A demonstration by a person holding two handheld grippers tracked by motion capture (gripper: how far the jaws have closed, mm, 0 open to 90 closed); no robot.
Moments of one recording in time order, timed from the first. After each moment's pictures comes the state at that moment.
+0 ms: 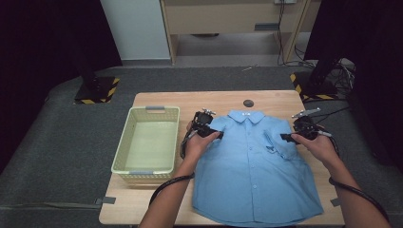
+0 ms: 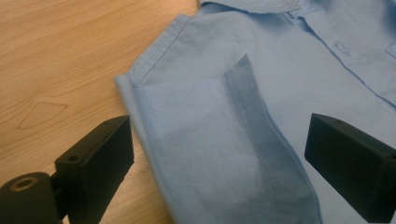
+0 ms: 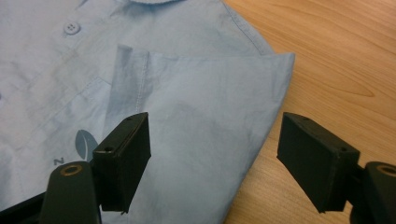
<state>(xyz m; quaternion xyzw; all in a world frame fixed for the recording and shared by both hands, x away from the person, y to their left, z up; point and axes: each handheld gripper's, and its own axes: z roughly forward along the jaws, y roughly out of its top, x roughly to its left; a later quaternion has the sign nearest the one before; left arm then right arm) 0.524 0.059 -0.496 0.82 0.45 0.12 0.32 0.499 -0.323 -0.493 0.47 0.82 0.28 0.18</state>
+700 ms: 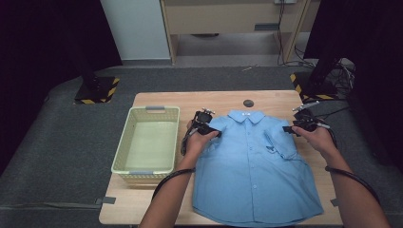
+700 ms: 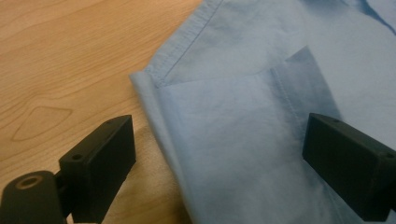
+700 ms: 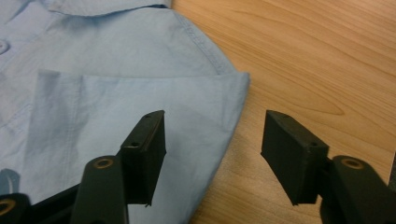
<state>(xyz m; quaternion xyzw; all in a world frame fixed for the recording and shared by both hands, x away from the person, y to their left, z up) 0.548 0.063 -0.520 0.83 0.46 0.12 0.30 0.536 -0.339 -0.500 0.48 0.81 0.27 0.18</state>
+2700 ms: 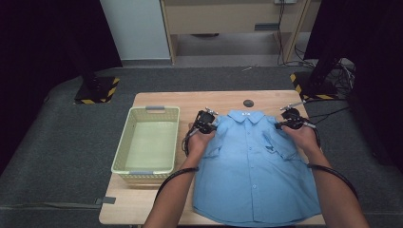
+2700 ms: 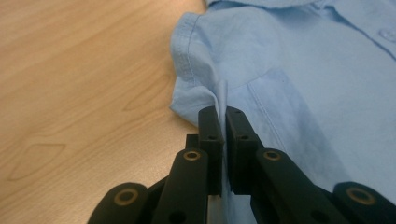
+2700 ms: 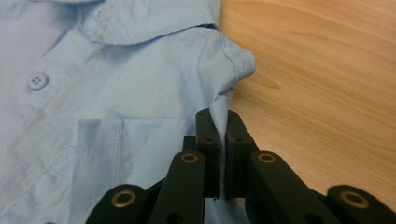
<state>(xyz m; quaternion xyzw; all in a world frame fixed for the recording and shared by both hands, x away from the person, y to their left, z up) 0.544 0.056 -0.514 0.84 0.40 0.15 0.32 0.549 -0.300 -0.510 0.48 0.81 0.29 0.16</state>
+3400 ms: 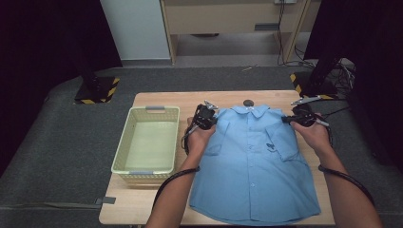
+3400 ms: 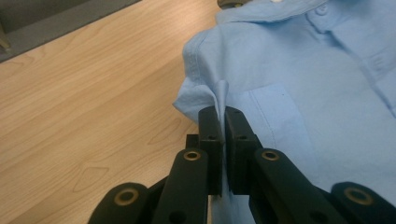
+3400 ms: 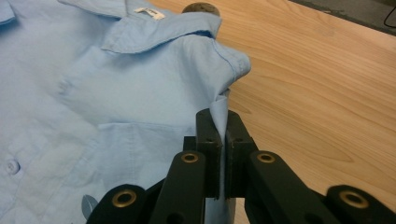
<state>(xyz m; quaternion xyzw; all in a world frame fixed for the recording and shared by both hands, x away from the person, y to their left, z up) 0.527 0.056 -0.471 0.82 0.39 0.20 0.36 0.522 -0.315 -0.460 0.46 0.80 0.34 0.19</state>
